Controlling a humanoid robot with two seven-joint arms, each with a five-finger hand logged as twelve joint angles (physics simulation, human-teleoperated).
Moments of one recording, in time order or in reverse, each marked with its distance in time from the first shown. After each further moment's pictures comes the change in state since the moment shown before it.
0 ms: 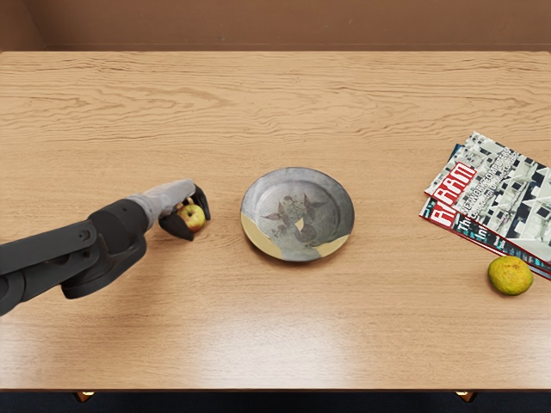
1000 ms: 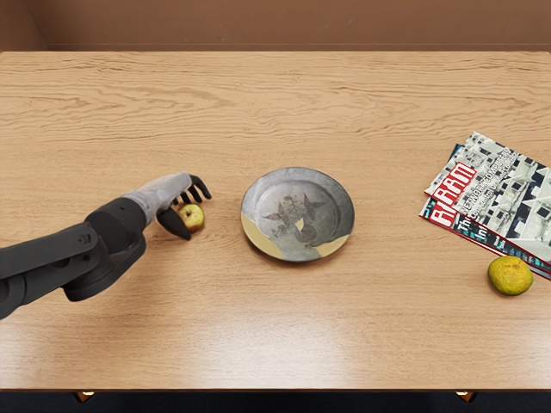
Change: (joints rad) left arm 0.008 0.000 0.004 0.000 0.024 0.077 -0.001; right arm -0.008 0.000 0.000 0.000 0.000 0.000 0.000
